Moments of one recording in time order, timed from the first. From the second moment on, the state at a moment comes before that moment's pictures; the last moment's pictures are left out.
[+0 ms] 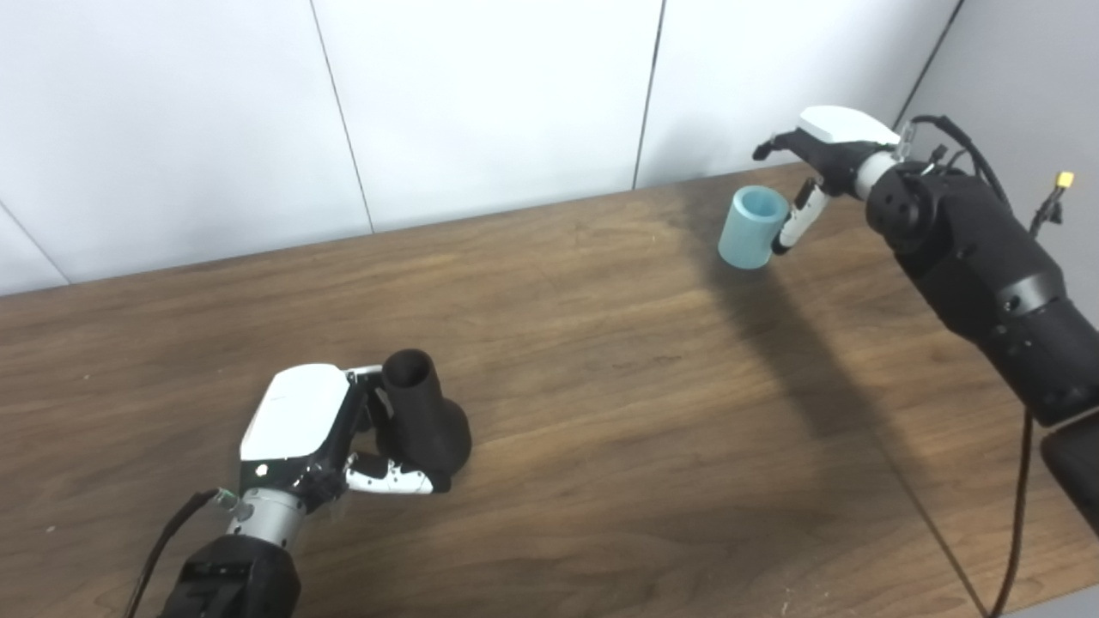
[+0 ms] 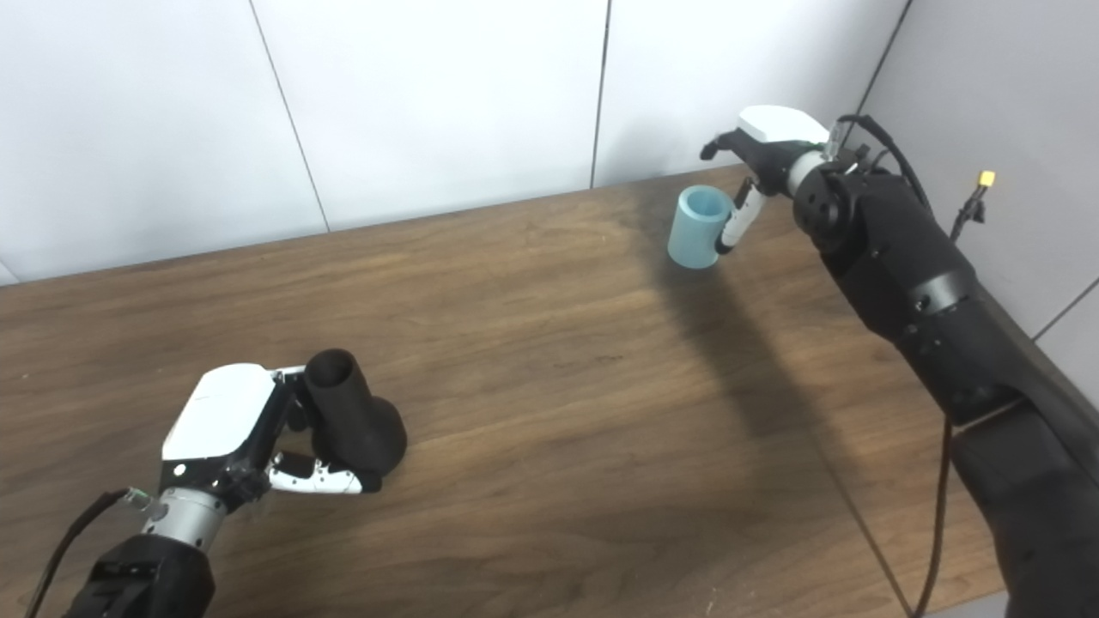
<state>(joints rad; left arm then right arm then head) -0.19 0.28 -0.37 -0.17 0.96 0.15 -0.20 -0.61 -0.78 0.21 0.33 -0.71 0.26 0.38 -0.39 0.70</state>
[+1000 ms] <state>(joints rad) -0.19 0.28 -0.37 -0.18 0.96 0.14 -0.20 -0.61 -0.72 0.20 0.41 -0.64 0.19 0.31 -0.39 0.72</state>
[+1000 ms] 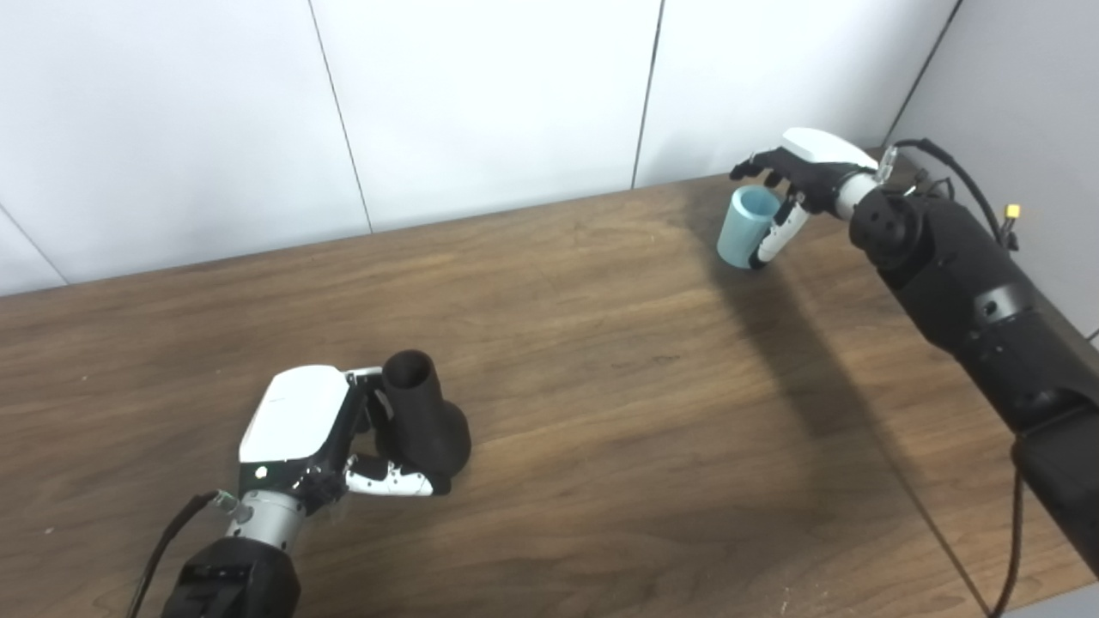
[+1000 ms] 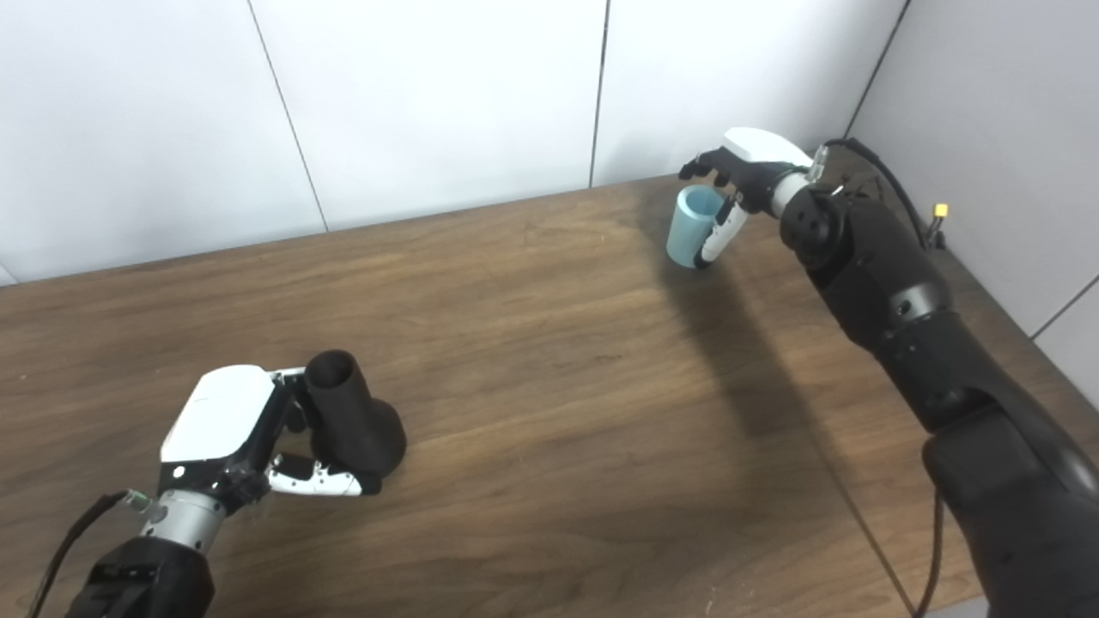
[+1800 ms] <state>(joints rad) -0.19 0.28 -0.37 -0.18 0.96 0.14 -0.20 -0.61 -0.72 0.18 0.47 -0.62 -0.01 0.15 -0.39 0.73</state>
